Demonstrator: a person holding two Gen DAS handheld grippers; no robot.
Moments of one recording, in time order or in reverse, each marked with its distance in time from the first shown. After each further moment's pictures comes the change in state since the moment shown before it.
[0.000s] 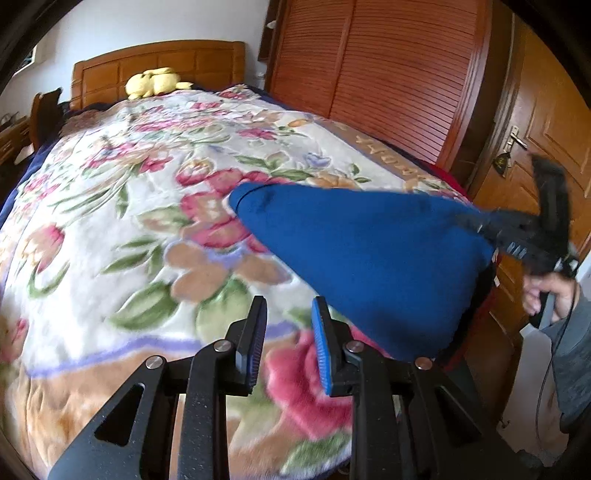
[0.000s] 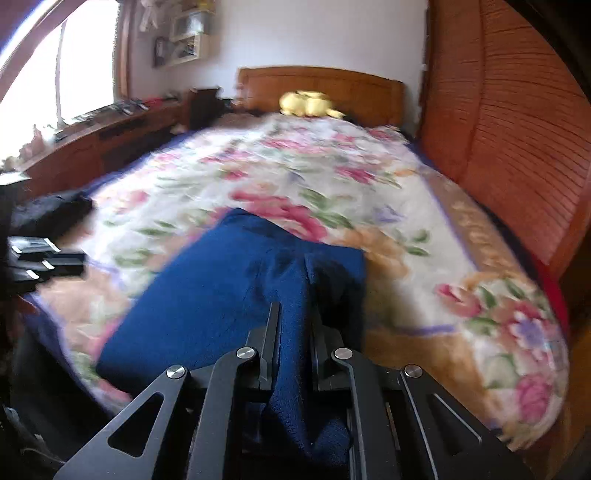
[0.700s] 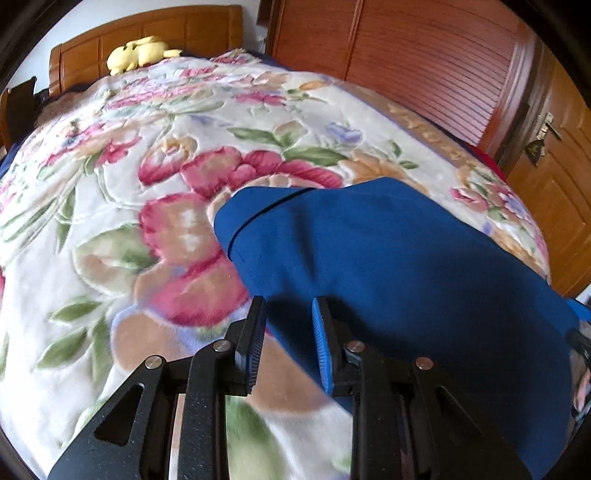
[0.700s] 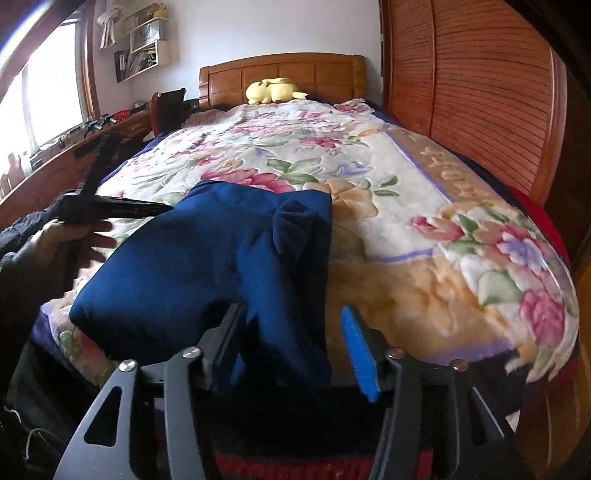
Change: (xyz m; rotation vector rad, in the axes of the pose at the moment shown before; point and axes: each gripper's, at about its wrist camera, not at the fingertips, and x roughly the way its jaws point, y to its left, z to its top) left arm 0.168 0.038 0.069 -0.002 0.145 0.031; right arm -0.008 -0.021 -0.074 0.168 0.016 0.004
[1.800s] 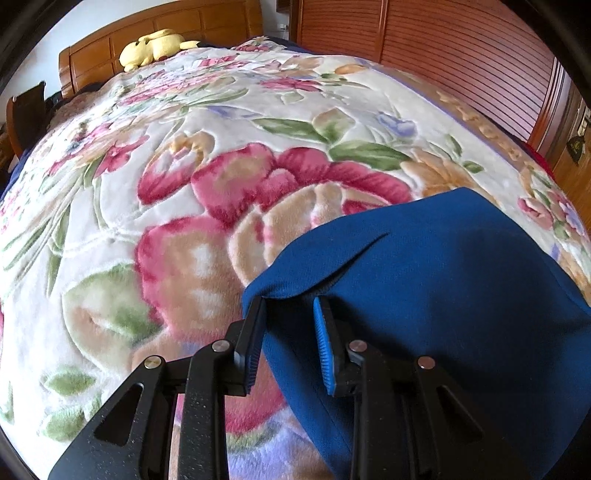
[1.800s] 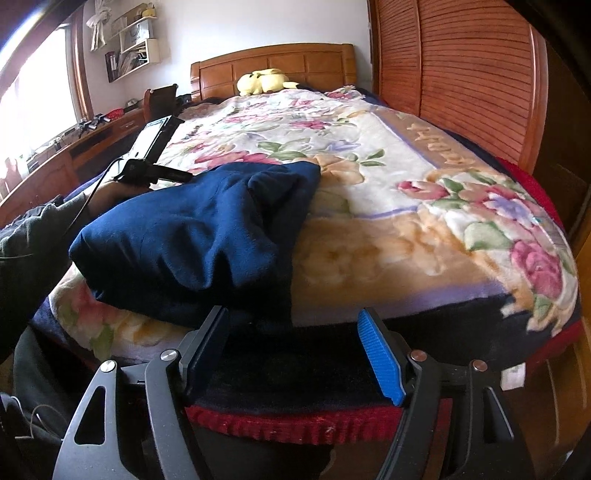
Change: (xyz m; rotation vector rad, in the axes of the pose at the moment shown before) left arm 0.065 0.019 0.042 -0.006 0.040 0.127; right arm -0.028 0.003 -0.033 0.044 0.037 -0.006
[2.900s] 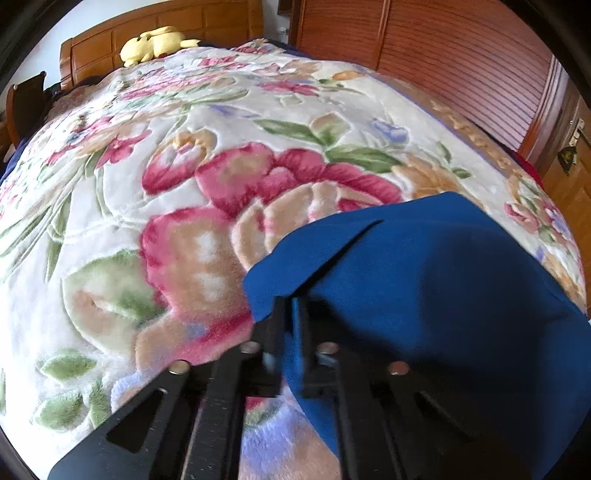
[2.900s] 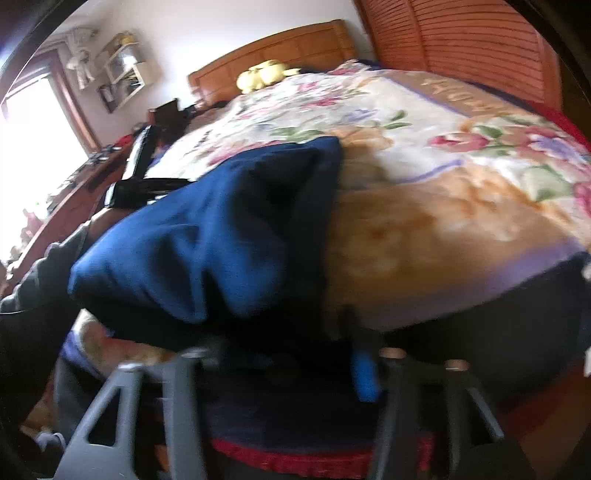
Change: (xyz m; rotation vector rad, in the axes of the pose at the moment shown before) left arm -0.014 0.007 -0.008 -0.012 -0.032 -0.052; right arm 0.048 -0.008 0.003 0.172 0.039 0.195
